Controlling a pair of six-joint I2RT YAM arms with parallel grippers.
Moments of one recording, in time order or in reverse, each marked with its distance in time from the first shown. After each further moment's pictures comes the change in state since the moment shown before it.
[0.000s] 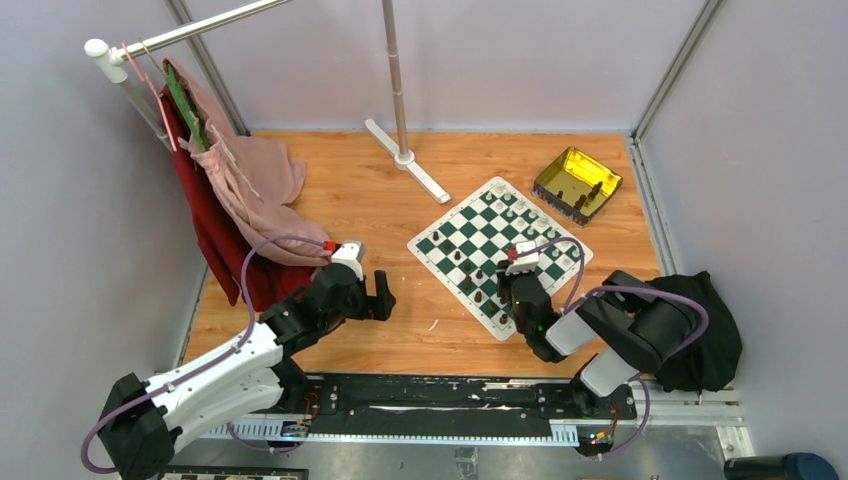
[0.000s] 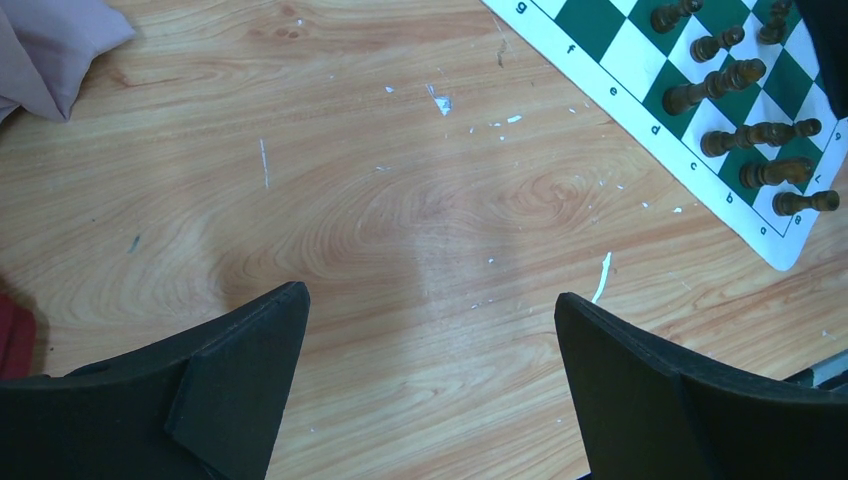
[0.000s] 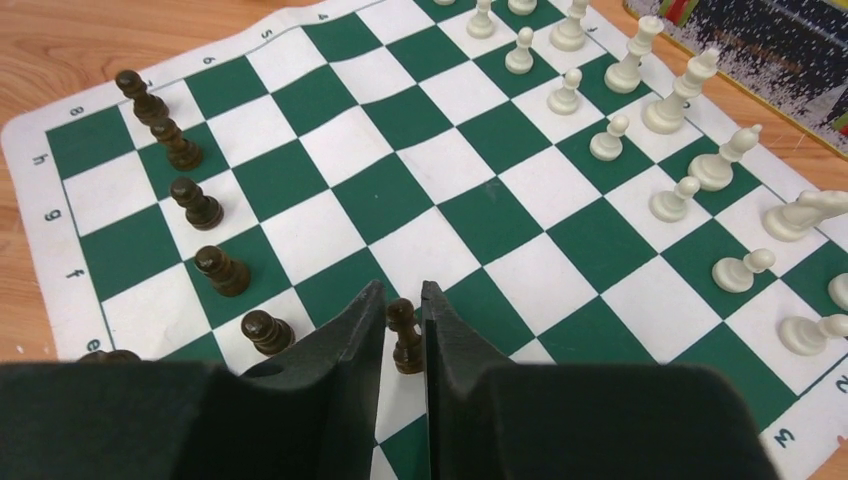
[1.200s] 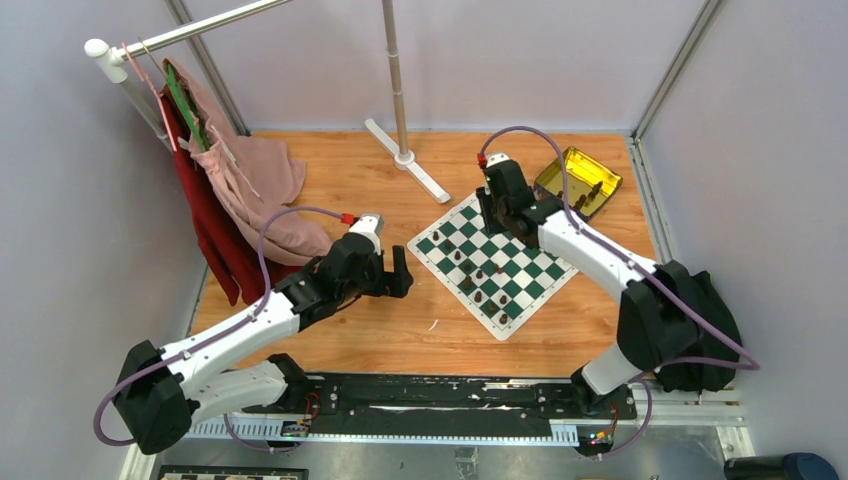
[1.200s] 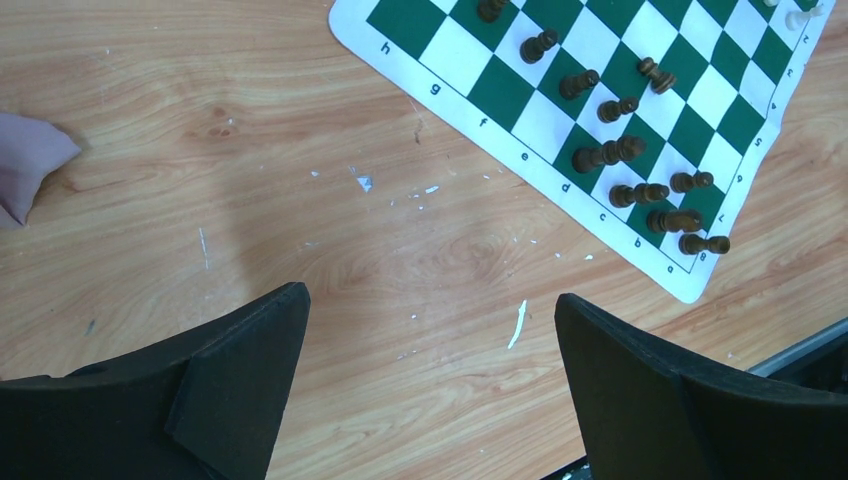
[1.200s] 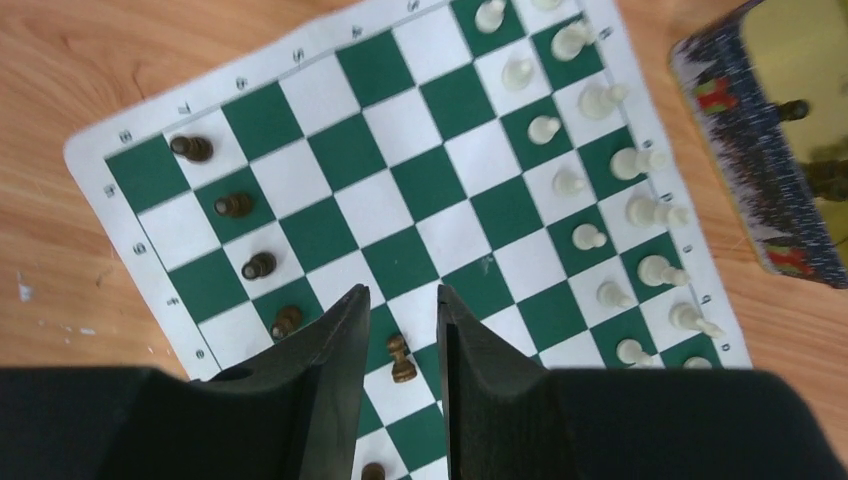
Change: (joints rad) left arm -0.001 0.221 0.249 -0.030 0.046 0.005; right arm -0.187 -0.090 0.993 -1.572 -0.297 0.003
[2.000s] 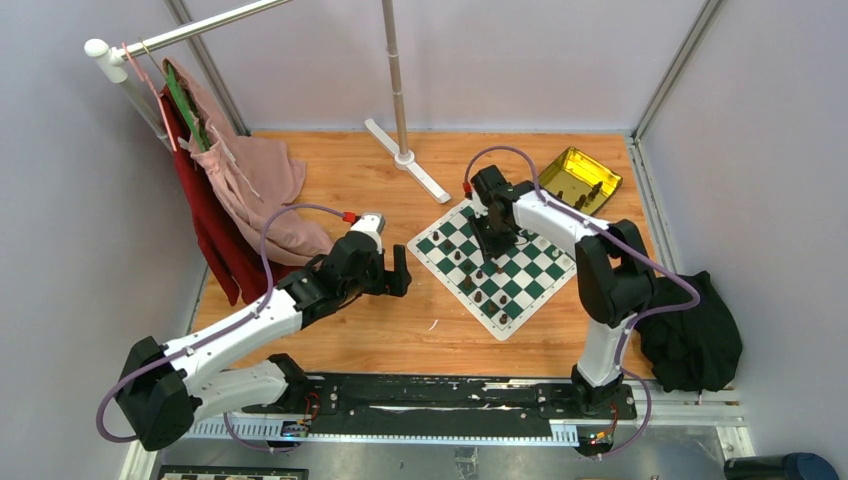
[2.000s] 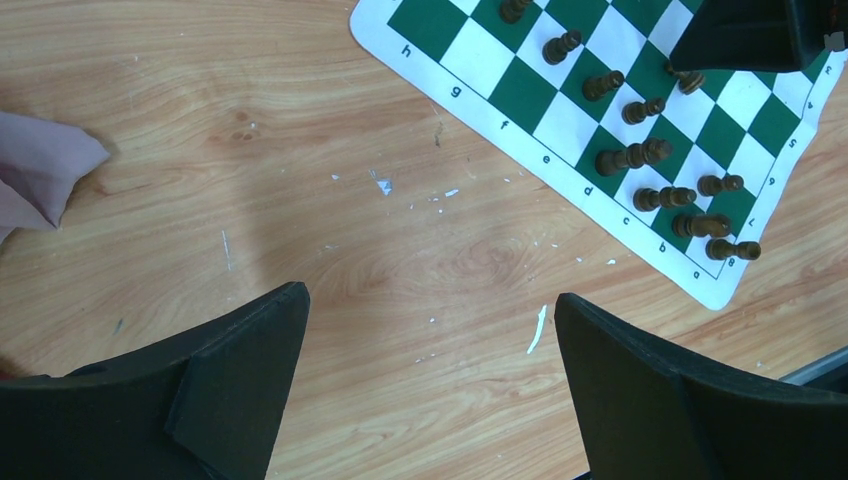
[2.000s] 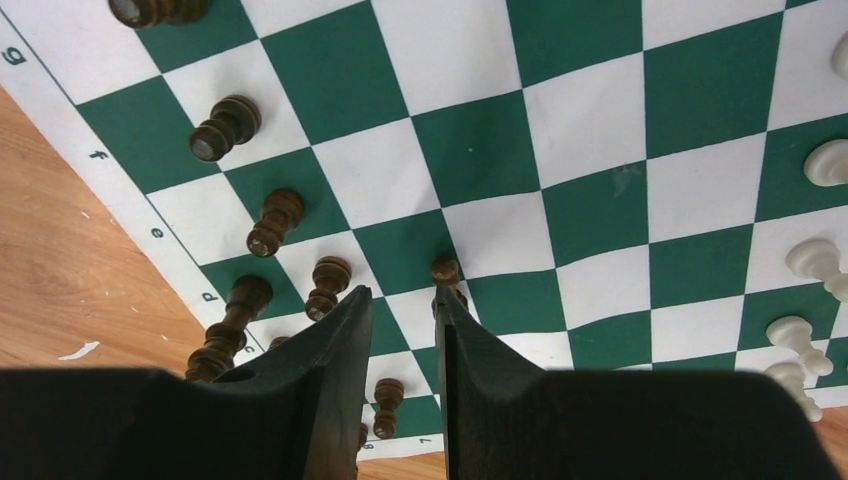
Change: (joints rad) left arm 0.000 0.023 0.021 -0.018 -0.029 0.026; right arm -0.058 0.334 0.201 -0.415 -0.303 -0.045
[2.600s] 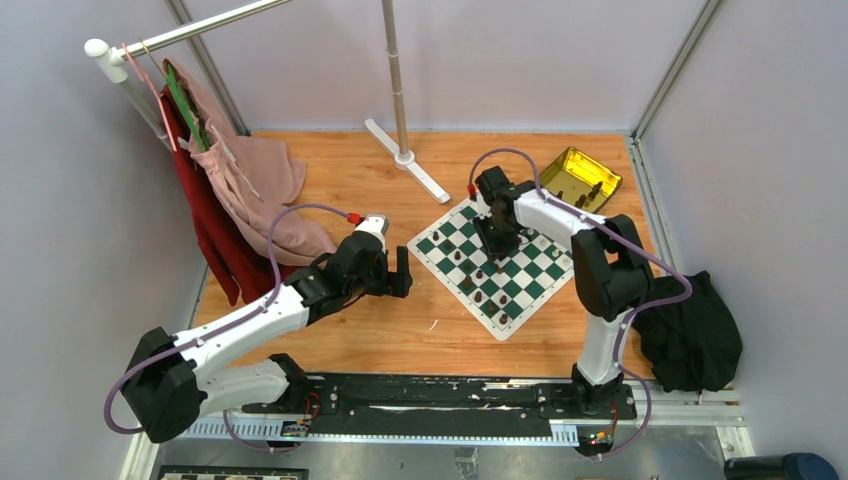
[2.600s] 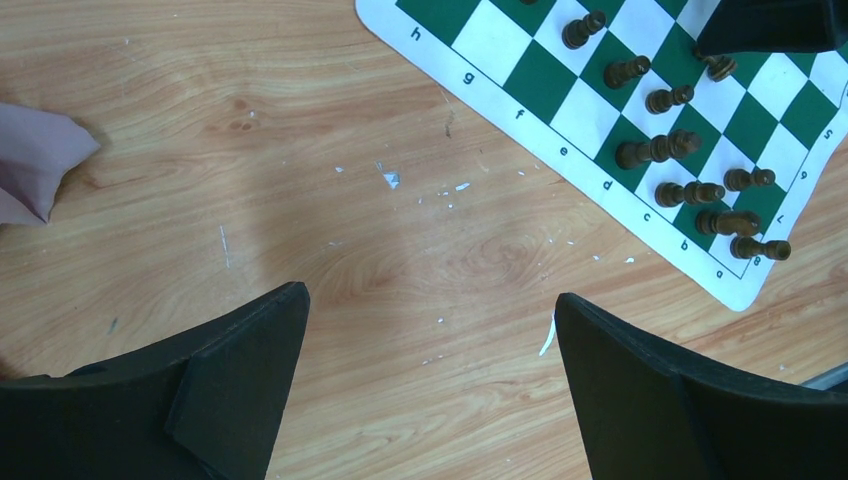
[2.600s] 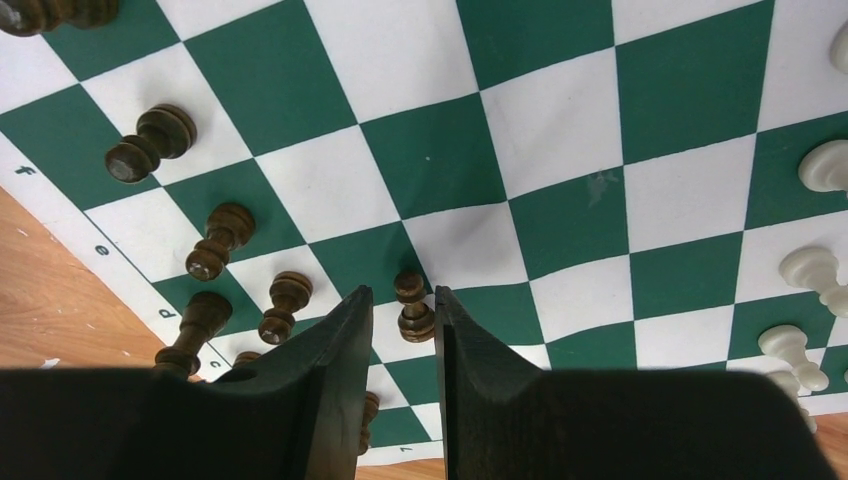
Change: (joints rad) left arm 0.000 0.052 0.000 0.007 -0.001 0.000; right arm -0.034 0.041 0.000 -0.003 0.000 -0.017
